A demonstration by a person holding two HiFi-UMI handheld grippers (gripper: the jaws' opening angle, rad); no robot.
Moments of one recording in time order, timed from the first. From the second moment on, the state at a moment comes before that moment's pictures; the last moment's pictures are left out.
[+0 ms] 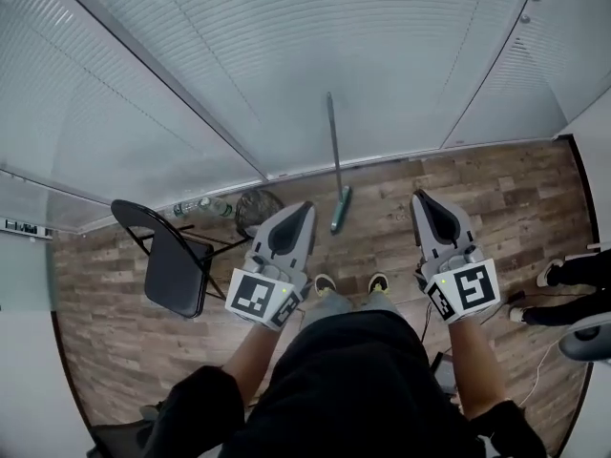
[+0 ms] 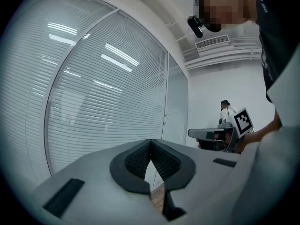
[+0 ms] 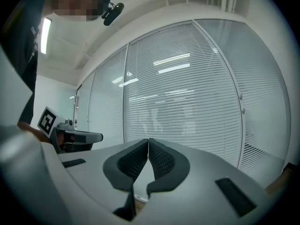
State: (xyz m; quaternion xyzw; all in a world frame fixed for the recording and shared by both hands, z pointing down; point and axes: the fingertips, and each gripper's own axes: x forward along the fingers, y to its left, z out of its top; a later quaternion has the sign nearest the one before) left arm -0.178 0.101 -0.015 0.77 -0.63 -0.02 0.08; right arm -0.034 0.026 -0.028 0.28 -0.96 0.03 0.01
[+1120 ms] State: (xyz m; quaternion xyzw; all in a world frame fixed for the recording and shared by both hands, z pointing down) left arm -0.156 0.089 -0.011 0.77 -0.64 0.00 0.06; right arm -0.046 0.001 -0.022 0.26 -0.97 0.02 0.02
